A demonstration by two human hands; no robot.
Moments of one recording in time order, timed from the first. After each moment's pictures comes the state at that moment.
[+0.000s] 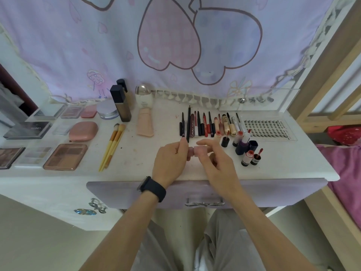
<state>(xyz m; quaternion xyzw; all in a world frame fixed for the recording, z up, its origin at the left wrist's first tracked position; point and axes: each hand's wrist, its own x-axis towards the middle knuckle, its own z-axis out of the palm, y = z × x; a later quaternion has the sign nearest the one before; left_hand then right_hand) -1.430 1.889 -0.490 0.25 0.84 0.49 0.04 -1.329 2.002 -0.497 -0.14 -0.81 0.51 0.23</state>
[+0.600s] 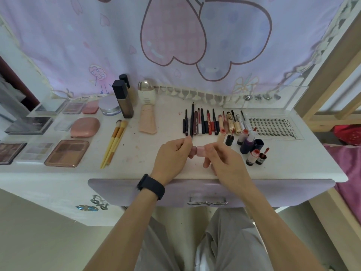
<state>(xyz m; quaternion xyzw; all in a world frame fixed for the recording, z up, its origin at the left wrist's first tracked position) -1.438 1.882 -0.491 0.26 0.81 0.52 0.08 -1.327 2.014 -0.491 -0.14 -0.80 0.56 0.17</state>
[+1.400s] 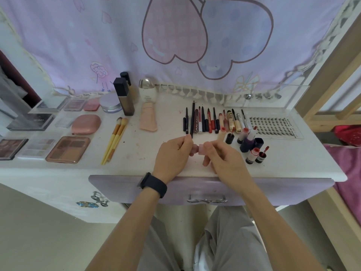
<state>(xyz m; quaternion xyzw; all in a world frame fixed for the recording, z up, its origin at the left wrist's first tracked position) -1.433 1.886 -0.491 0.26 0.82 0.51 0.07 -1.328 2.014 -0.489 -0.15 -0.80 0.56 0.16</state>
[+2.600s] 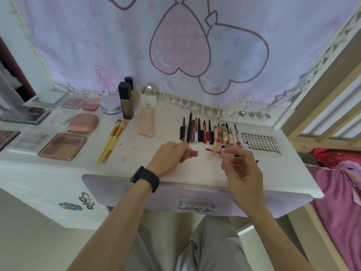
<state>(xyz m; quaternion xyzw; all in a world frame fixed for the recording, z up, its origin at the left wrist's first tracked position) -1.451 1.883 -0.480 0.24 0.77 0.55 0.23 -1.292 2.029 -0.482 -0.10 -0.79 0.49 0.35</state>
